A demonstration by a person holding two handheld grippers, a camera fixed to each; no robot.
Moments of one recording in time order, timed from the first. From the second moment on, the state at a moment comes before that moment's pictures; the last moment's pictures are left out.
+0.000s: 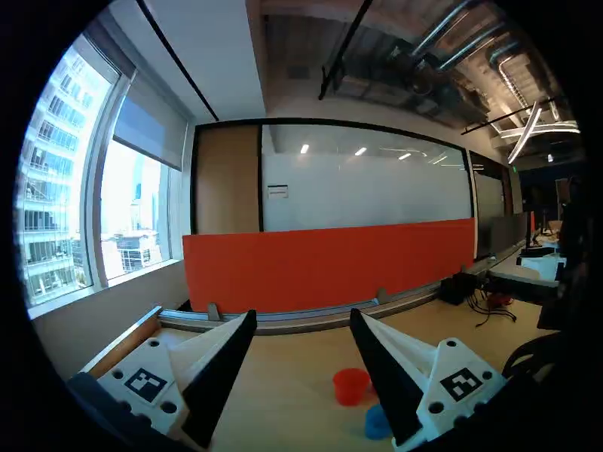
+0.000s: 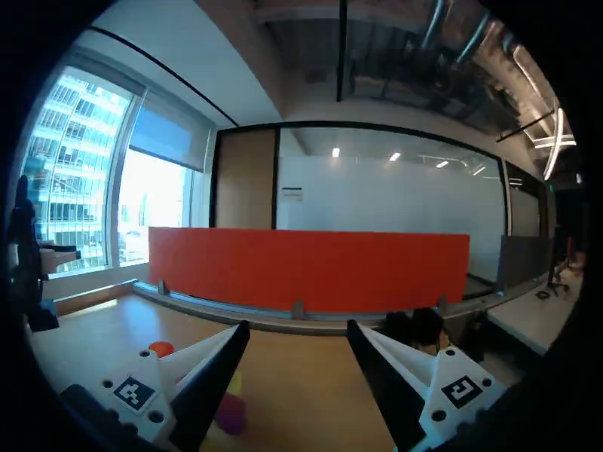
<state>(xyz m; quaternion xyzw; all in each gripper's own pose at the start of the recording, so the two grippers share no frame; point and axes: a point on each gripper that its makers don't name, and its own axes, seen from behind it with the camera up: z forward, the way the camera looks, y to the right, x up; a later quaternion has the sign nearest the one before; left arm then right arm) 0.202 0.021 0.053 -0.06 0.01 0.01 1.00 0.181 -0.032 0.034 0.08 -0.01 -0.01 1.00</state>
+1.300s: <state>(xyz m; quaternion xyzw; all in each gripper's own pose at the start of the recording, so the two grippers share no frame) 0.183 0.078 0.059 -0.22 -0.05 0.03 0.97 0.190 -0.118 0.011 0.31 -0.04 -0.04 0.95</state>
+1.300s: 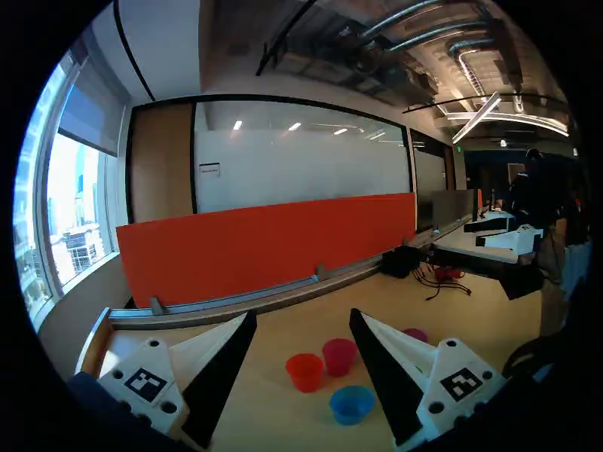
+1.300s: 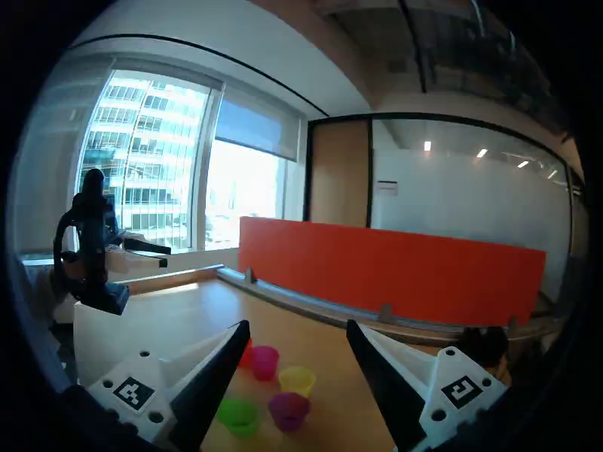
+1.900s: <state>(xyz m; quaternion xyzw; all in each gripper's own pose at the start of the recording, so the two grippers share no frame) 0.143 0.096 0.056 -0.28 -0.09 0.04 0.96 0.149 -0.134 -0.005 0.37 -0.09 -0.08 0.92</state>
